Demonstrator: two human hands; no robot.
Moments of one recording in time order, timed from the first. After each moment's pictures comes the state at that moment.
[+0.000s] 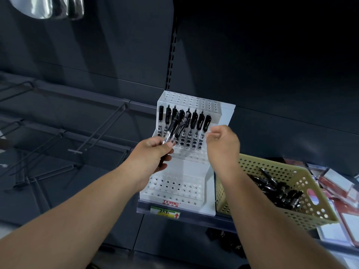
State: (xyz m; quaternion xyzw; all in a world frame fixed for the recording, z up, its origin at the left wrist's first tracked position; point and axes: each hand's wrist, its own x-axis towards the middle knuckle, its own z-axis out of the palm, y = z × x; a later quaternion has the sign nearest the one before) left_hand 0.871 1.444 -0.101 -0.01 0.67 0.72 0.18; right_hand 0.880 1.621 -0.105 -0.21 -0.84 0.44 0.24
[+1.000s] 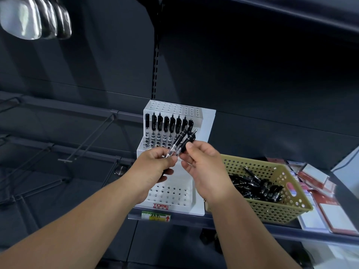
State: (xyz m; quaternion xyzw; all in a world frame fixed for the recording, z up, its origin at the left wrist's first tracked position) left_hand 0.906 1.462 -0.090 0.06 0.69 0.69 0.20; right_hand 0.938 1.591 -0.088 -0.19 -0.56 0.79 0.12
